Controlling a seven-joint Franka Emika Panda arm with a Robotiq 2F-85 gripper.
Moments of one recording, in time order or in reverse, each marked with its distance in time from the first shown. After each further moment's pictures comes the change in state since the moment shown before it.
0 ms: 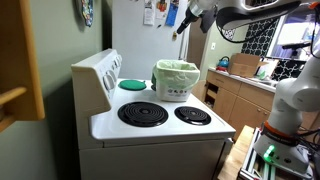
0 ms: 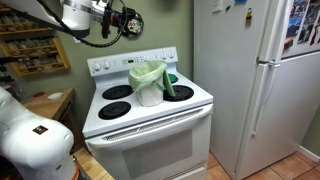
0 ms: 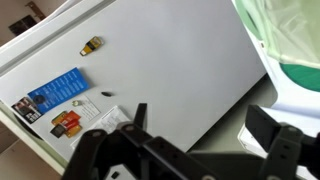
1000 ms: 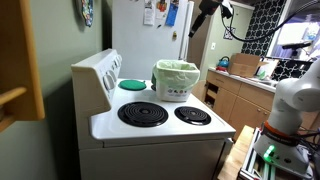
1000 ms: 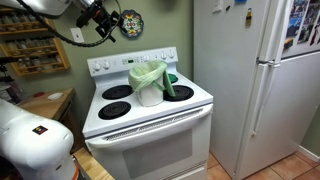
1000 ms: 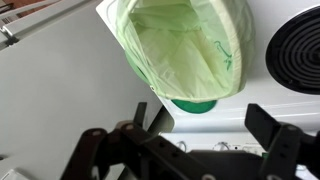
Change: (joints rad) arm -0.004 -0.149 0.008 -0.004 0.706 -0.122 -0.439
